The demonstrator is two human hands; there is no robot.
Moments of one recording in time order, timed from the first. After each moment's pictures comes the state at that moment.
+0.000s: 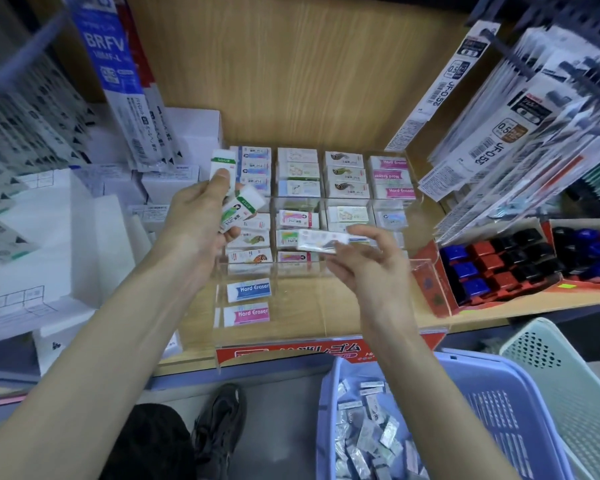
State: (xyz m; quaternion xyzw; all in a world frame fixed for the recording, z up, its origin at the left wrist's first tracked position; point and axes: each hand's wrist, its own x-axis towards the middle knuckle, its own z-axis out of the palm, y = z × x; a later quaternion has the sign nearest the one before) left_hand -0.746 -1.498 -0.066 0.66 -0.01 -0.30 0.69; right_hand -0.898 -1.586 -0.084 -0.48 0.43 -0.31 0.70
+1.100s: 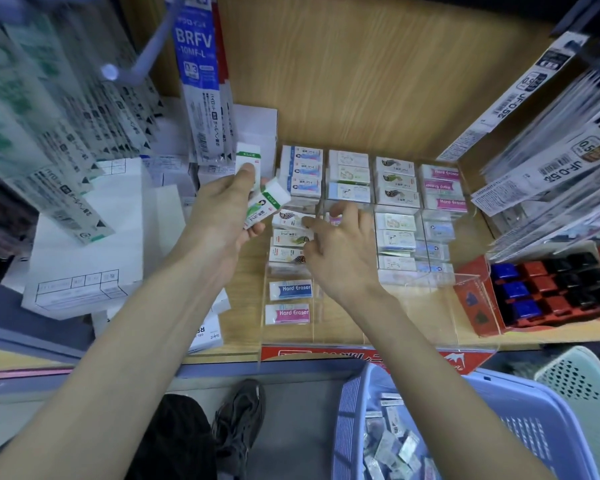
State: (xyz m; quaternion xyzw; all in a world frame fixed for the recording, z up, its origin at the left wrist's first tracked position) left_hand -0.729 -1.472 -0.060 0.64 0.01 -0.29 0.71; right_hand -0.822 -1.578 -0.123 -0.94 0.29 -0.10 0.12
